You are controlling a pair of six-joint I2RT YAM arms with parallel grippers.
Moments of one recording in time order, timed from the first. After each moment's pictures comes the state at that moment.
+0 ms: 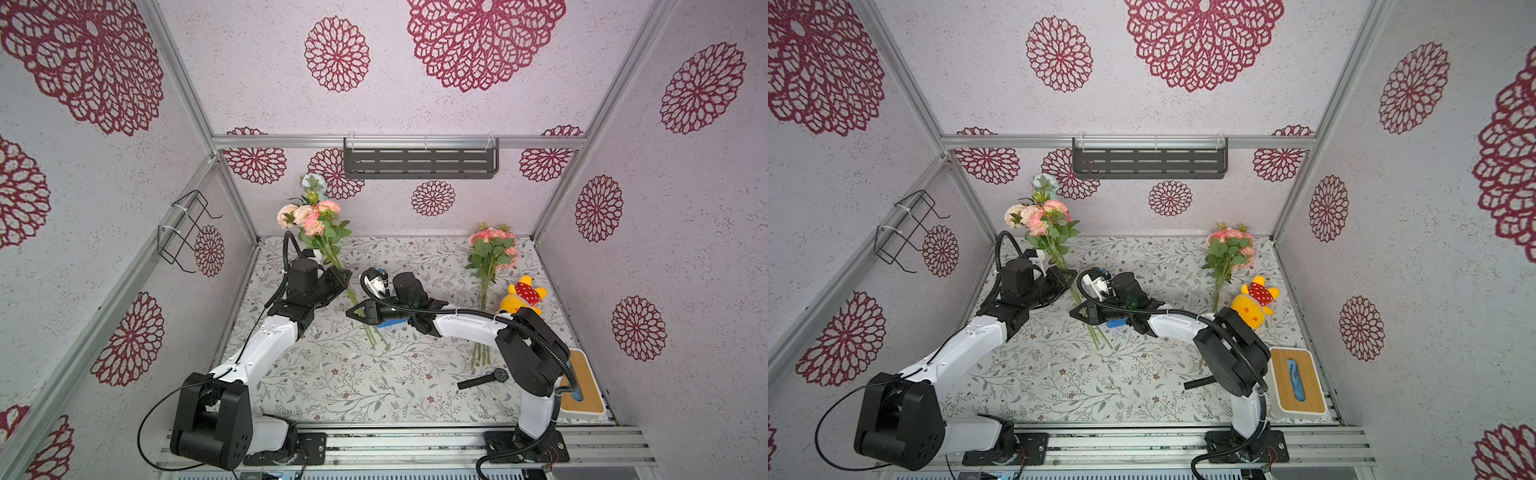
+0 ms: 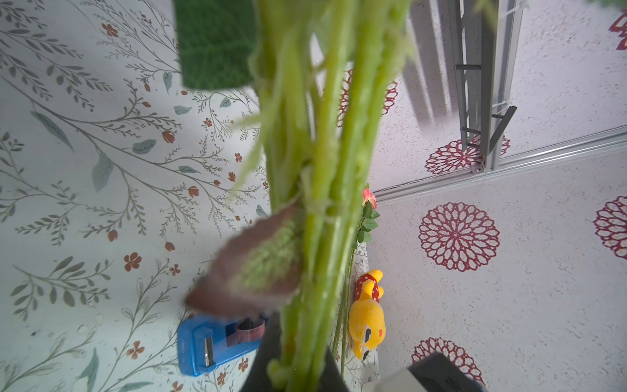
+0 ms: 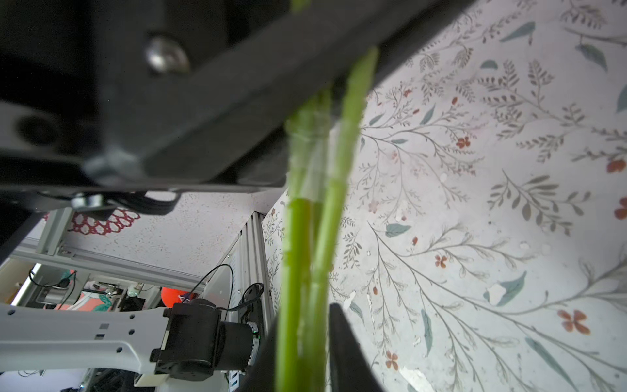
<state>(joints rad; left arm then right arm) -0.24 1.35 0.89 0.06 0.29 -0.92 0.83 1.88 1.22 0.33 -0.64 0.66</state>
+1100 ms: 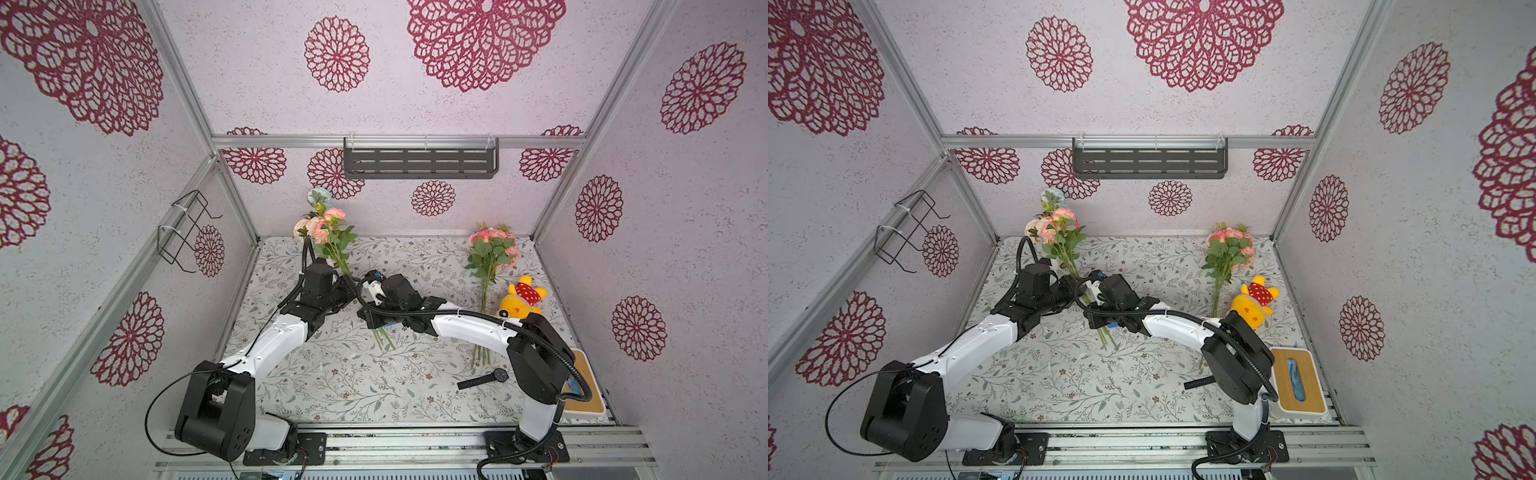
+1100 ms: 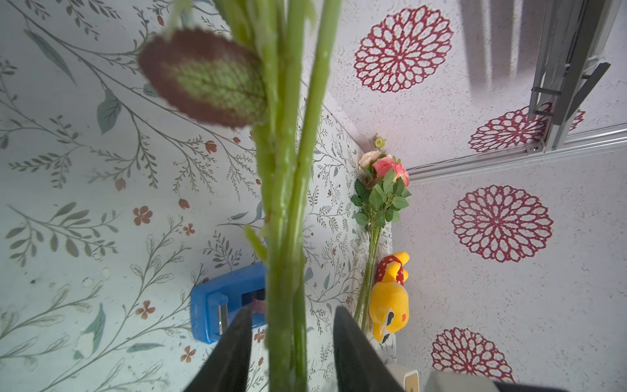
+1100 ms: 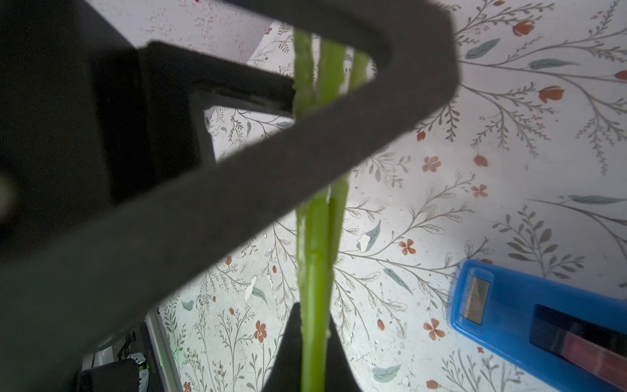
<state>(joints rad) -0.34 1.41 0.88 -0.02 0.22 -0.92 0.90 1.84 1.34 -0.12 -0.23 0.46</state>
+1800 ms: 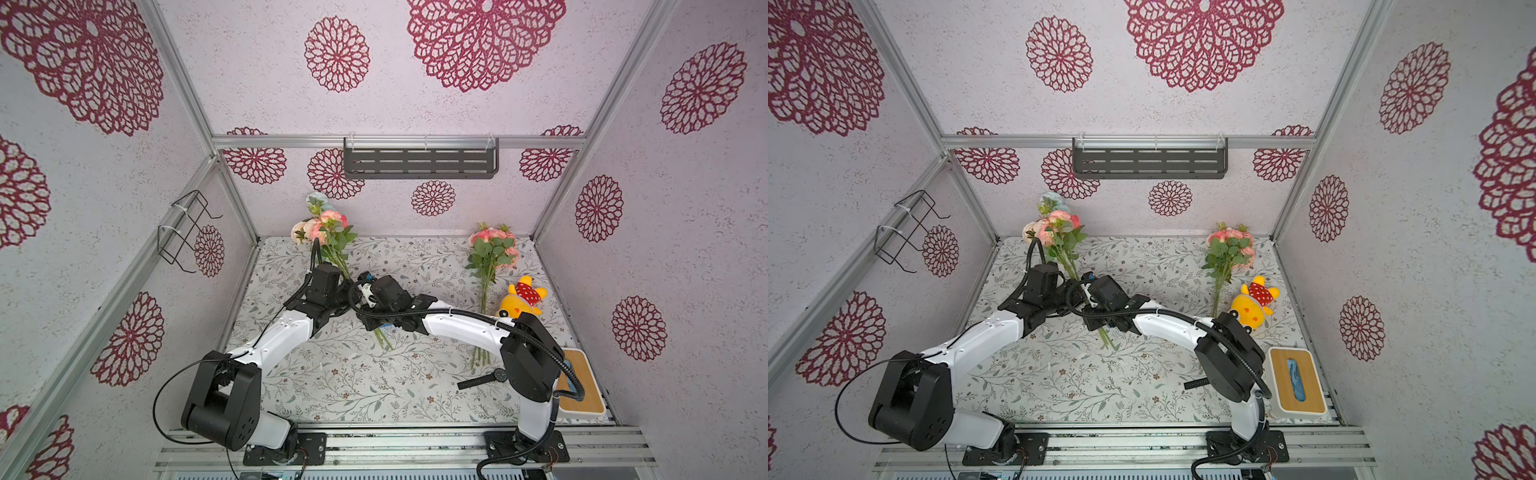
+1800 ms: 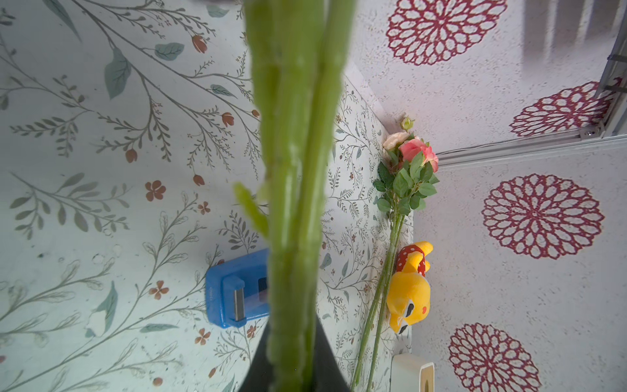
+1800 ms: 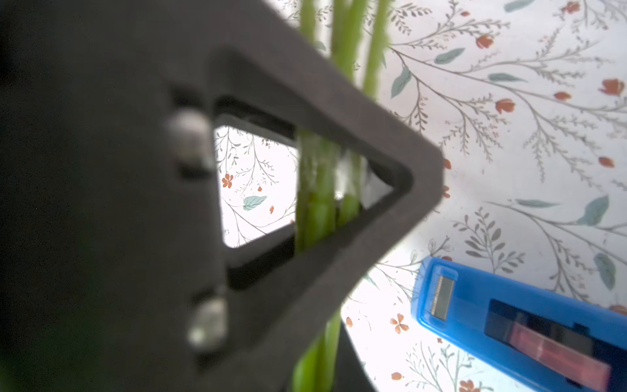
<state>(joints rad) -0.36 1.46 0.91 -0.09 0.21 -0.92 0.94 1.89 1.43 -0.24 -0.10 0.37</state>
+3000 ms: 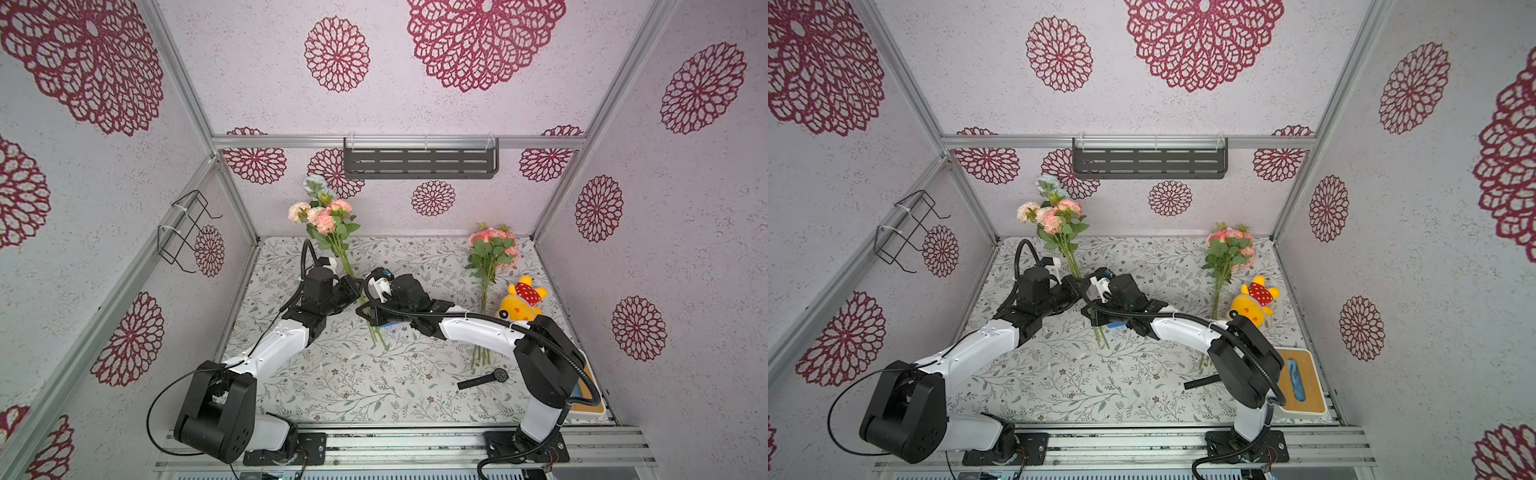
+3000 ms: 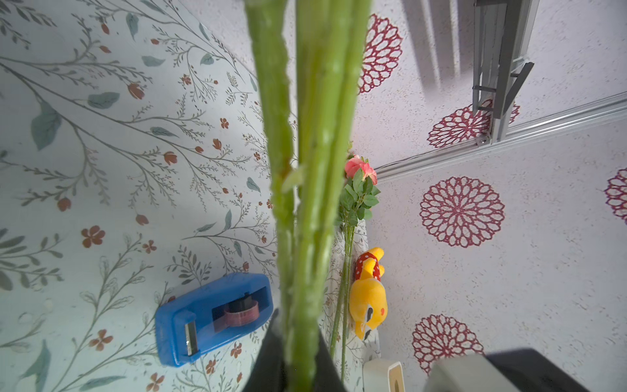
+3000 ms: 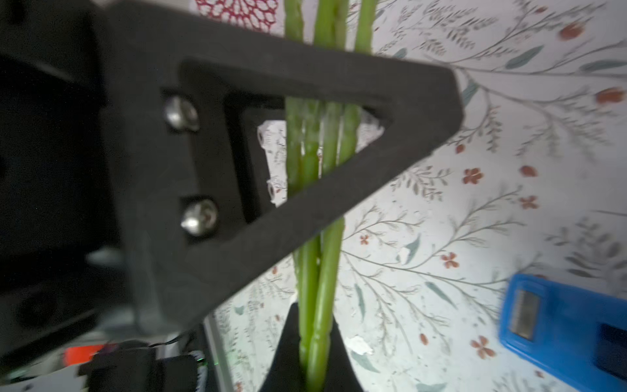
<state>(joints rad) -0.34 1.39 0.82 0.16 0.25 -0.94 0.90 1.79 1.26 0.00 -0.25 0.52</state>
